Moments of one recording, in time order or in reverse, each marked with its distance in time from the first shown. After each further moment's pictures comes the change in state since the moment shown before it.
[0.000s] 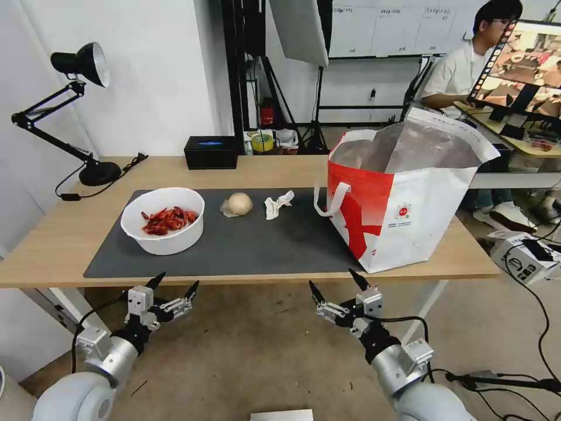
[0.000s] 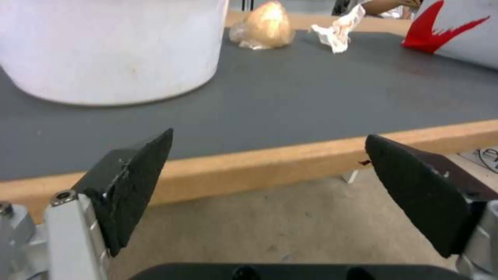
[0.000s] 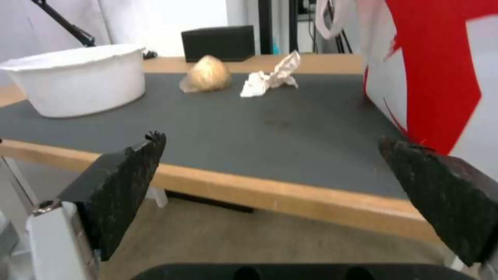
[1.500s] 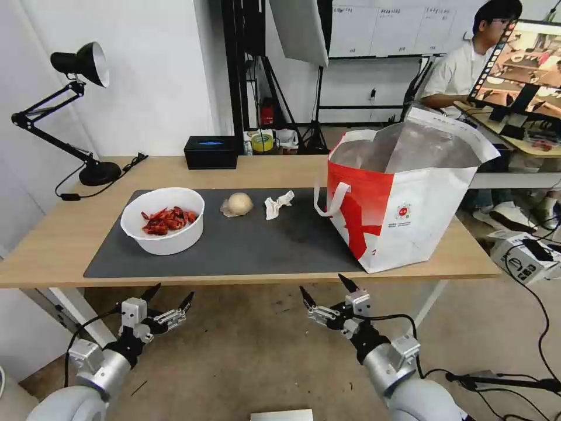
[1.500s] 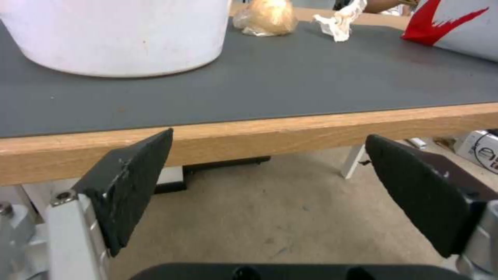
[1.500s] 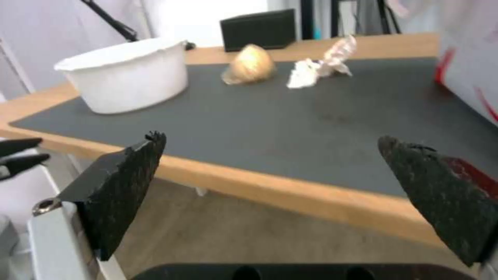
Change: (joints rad) left arm 0.042 -0.033 -0.034 0.020 0.003 -0.029 0.052; right arm 0.177 -0.034 -0.128 -0.029 0.135 -0.064 -0.034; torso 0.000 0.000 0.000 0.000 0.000
